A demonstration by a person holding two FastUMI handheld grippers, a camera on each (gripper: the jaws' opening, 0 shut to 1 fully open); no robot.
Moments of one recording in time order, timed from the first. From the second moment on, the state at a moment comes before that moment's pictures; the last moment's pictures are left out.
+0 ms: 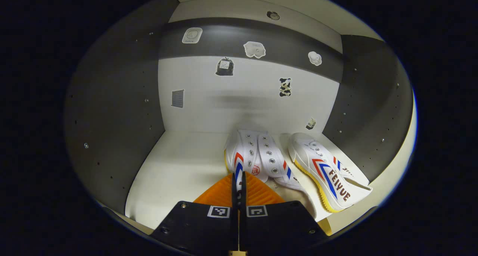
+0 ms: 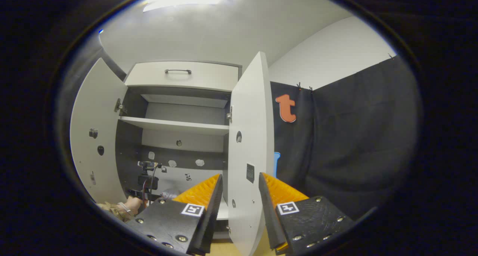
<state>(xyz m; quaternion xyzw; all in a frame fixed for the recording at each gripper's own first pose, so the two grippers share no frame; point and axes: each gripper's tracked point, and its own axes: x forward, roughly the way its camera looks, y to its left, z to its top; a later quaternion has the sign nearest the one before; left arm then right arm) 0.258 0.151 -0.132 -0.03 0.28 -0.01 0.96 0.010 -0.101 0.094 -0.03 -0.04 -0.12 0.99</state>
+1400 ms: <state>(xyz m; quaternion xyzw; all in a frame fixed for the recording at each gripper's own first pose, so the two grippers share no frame) 0.051 0.077 0.099 -0.03 0.07 0.00 1.00 0.014 -0.215 0.054 -0.02 0.02 -0.08 1.00</state>
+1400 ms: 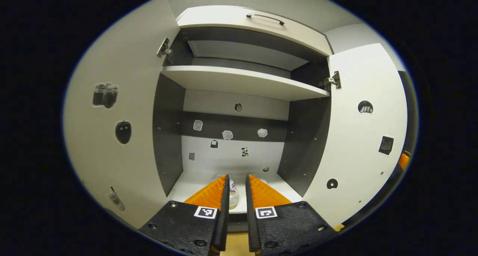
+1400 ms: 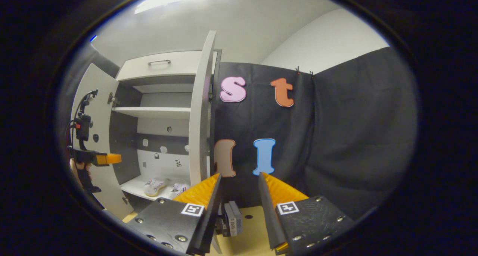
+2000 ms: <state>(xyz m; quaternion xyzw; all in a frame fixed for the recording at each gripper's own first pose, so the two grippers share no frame) -0.019 0.098 0.102 -0.01 0.06 0.06 1.00 0.032 -0.210 0.026 0.00 0.04 -0.02 1.00</state>
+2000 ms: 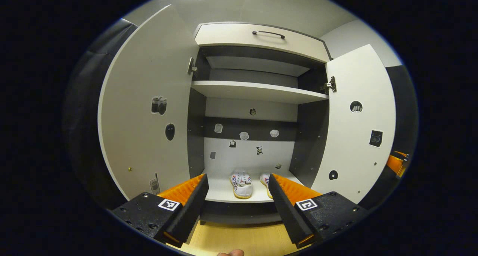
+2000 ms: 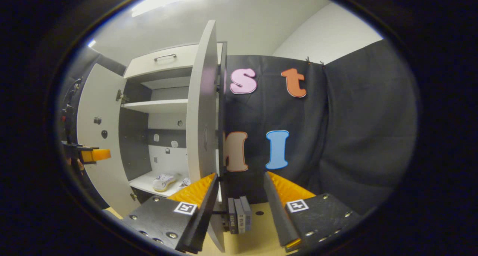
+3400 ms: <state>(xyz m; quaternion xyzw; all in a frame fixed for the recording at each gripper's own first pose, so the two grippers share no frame) -0.040 0.123 0.110 -0.04 0.05 0.10 0.99 0.054 -0.069 0.014 0.00 0.05 0.15 0.99</state>
